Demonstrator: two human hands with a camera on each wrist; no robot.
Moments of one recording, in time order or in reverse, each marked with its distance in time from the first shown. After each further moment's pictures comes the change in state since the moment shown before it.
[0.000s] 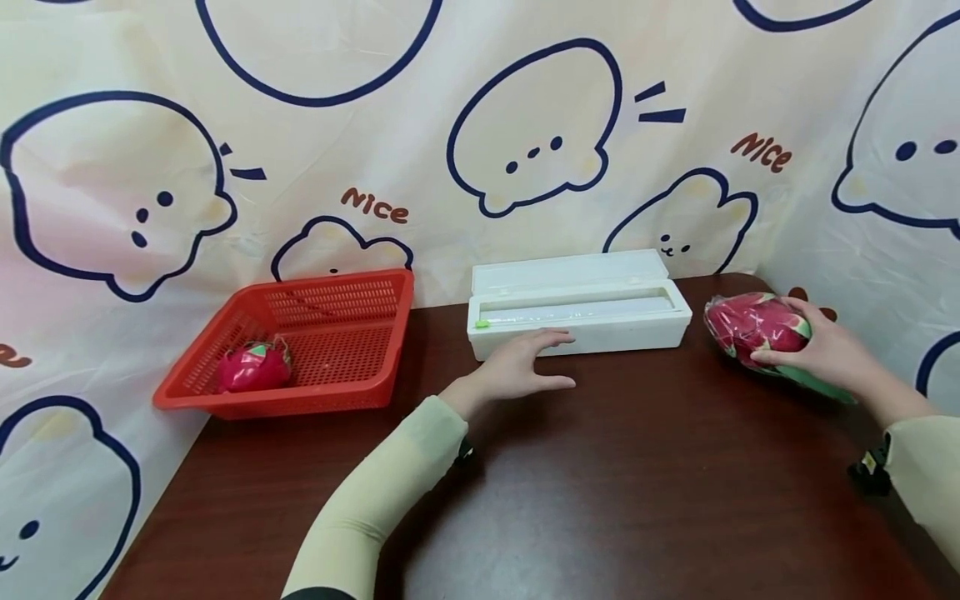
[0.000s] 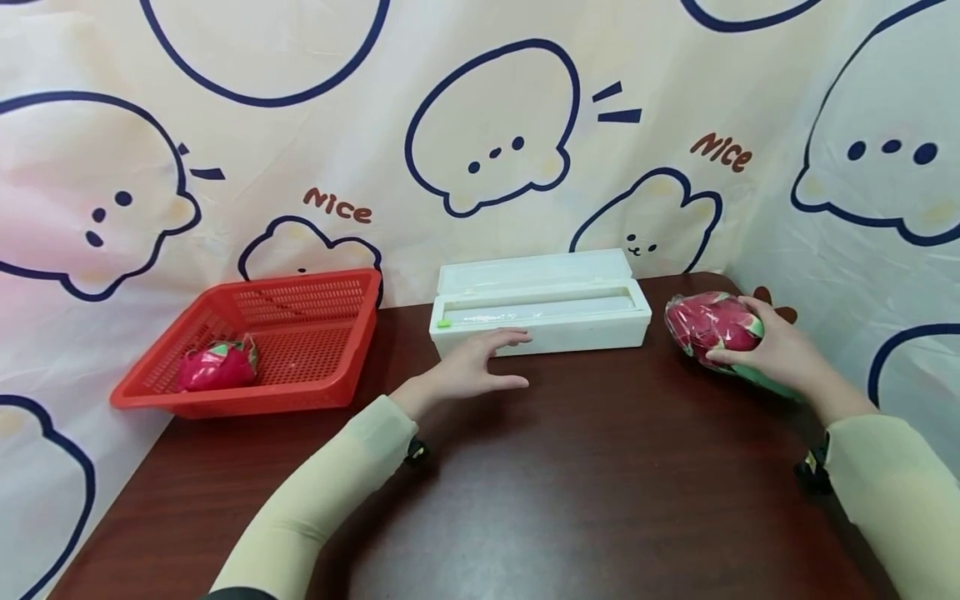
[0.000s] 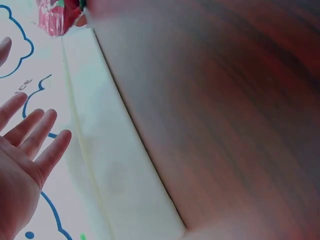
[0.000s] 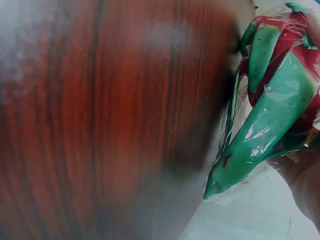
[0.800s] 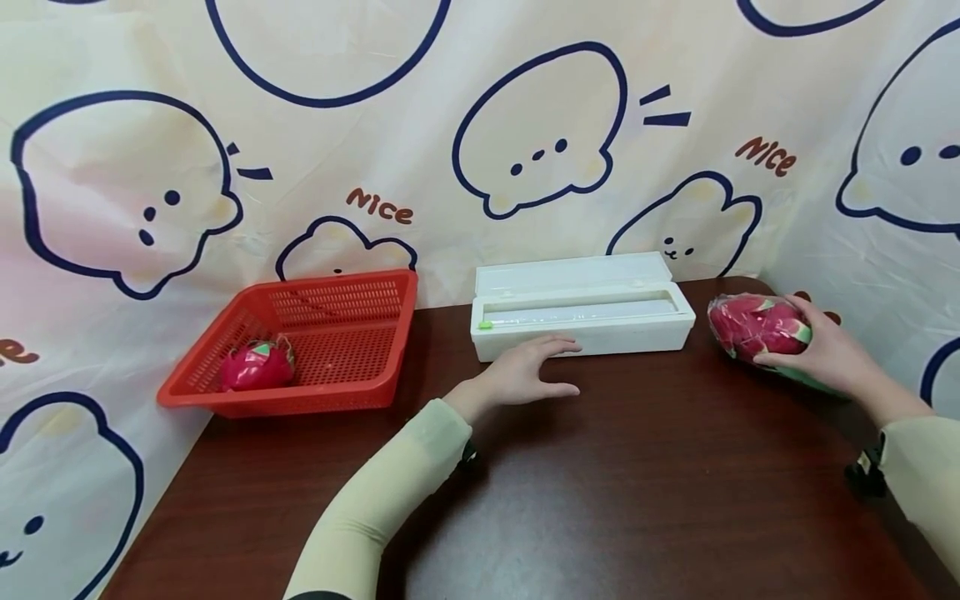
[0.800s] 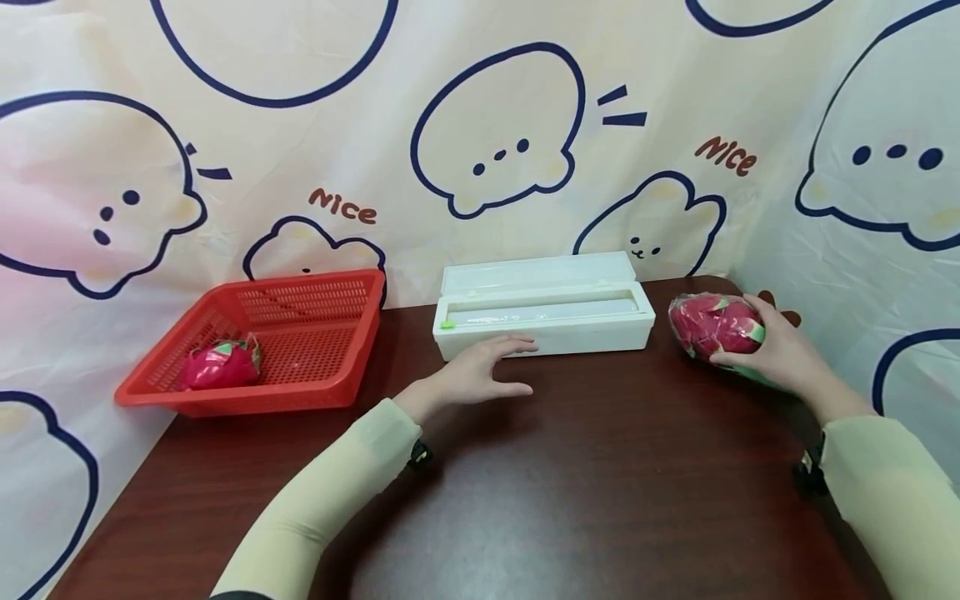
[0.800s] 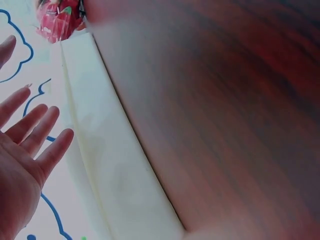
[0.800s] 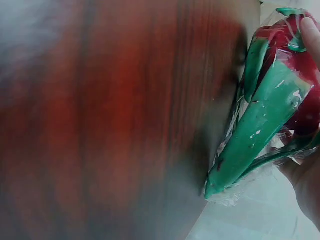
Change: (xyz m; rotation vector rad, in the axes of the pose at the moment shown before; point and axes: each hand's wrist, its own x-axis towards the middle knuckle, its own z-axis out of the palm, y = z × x) left_hand -0.001 0.001 0.005 0.043 -0.035 0.017; right_hand 0.008 0.003 0.006 0.022 0.071 -0.071
